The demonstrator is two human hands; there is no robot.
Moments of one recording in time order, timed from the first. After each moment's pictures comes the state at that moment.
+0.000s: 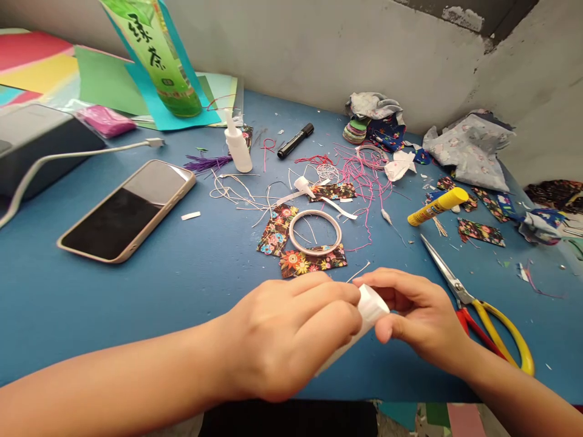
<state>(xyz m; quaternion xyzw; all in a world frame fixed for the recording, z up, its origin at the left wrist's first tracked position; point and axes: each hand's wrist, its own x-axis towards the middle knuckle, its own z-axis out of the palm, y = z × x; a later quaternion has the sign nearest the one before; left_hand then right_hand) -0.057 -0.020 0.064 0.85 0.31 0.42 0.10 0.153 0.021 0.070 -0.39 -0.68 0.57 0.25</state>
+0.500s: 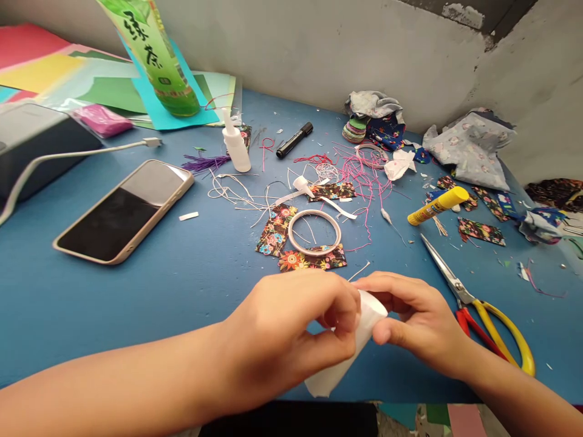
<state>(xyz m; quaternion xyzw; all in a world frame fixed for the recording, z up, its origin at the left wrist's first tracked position) -0.049 -0.025 0.066 0.73 0.38 0.47 0.32 0.155 0.021 0.072 -0.36 -0.70 0.57 0.23</state>
